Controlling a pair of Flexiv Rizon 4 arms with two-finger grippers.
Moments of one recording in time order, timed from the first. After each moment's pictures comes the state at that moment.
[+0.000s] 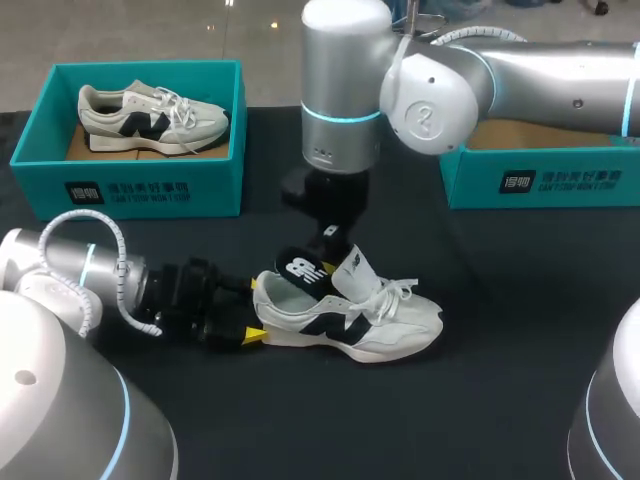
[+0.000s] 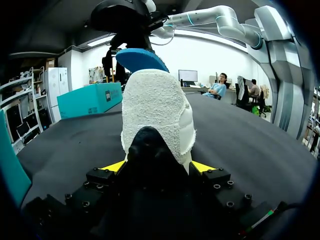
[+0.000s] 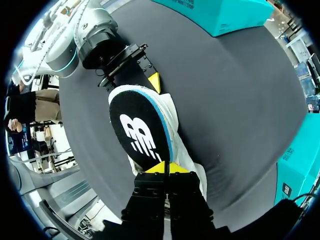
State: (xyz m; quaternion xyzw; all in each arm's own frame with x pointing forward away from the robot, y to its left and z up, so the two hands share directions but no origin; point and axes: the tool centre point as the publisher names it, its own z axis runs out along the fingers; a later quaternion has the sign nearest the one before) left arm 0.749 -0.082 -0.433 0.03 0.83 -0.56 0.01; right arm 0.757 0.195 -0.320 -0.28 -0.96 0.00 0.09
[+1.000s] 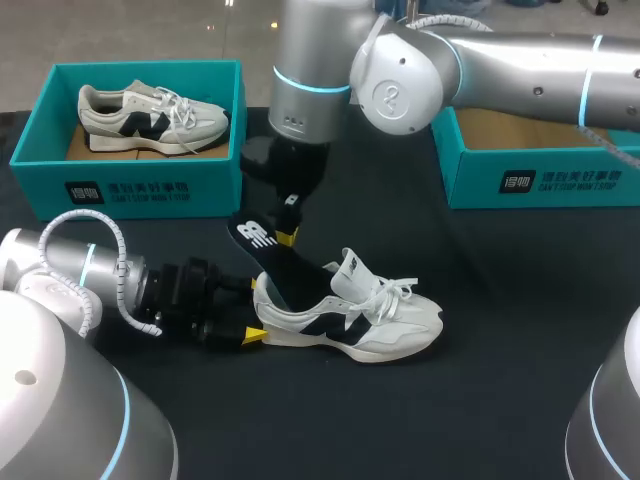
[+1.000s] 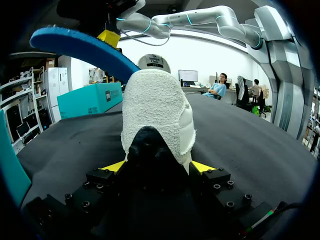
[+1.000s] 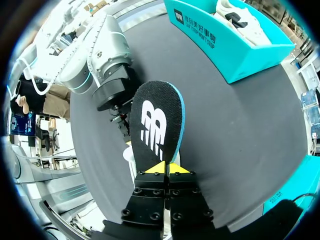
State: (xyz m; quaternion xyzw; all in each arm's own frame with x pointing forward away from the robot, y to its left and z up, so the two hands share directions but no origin) left arm 0.749 -0.083 -0.433 0.03 0.83 -0.56 0.01; right arm 0.800 0.269 -0.304 -0.21 -0.97 -0.07 0.10
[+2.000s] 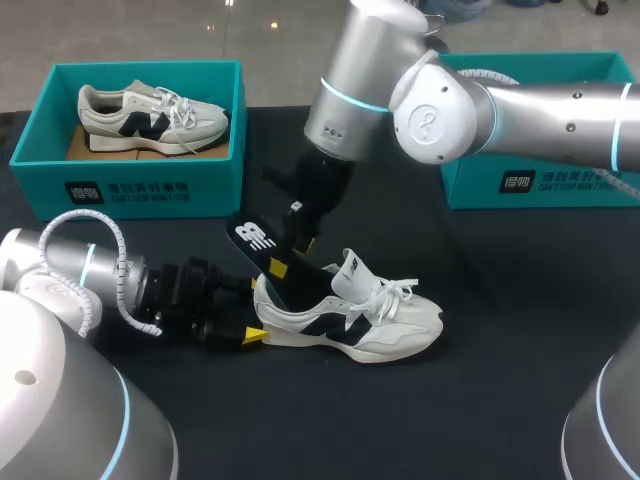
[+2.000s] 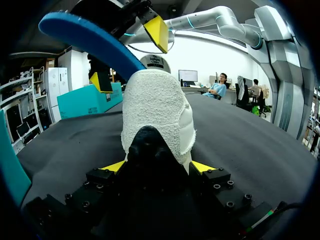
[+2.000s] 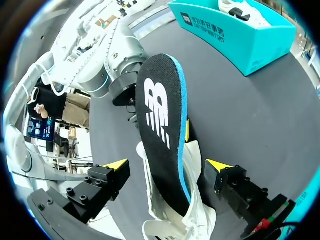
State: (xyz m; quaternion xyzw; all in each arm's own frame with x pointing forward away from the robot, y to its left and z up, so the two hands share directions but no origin) left arm 0.749 -0.083 -0.433 0.03 0.83 -0.56 0.01; right arm 0.773 0.265 -0.320 -0.22 -0.95 -0.15 0.19
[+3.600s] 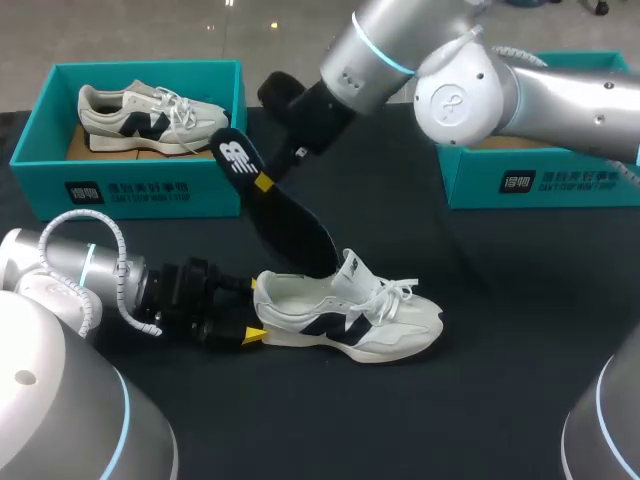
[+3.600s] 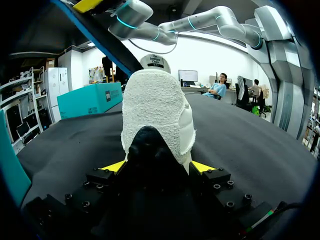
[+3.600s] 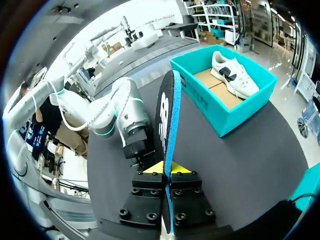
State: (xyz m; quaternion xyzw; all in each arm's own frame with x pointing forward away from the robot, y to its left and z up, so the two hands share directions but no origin) left arm 0.749 -0.083 -0.433 0.03 0.83 -0.56 0.01; right arm 0.839 0.299 -0.216 -0.22 -0.92 -0.31 0.08
